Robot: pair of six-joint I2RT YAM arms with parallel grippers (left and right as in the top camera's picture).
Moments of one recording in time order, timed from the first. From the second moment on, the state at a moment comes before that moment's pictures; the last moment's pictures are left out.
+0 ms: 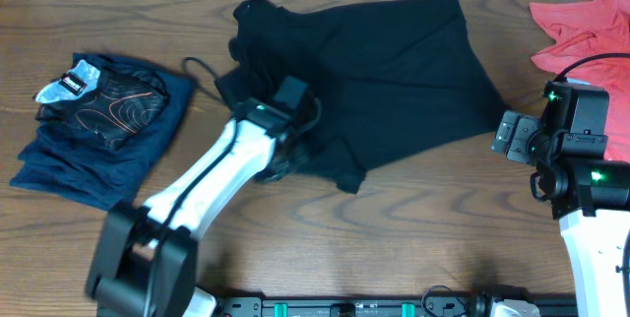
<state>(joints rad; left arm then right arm) -0.49 1.63 1.13 -1.06 -0.05 -0.89 -0.06 1.10 1.05 -0.89 0.25 0.18</state>
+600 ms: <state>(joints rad) -0.51 1.63 1.12 -0.89 0.11 -0.93 -0.06 1.10 1.05 -0.91 0.25 0.18</state>
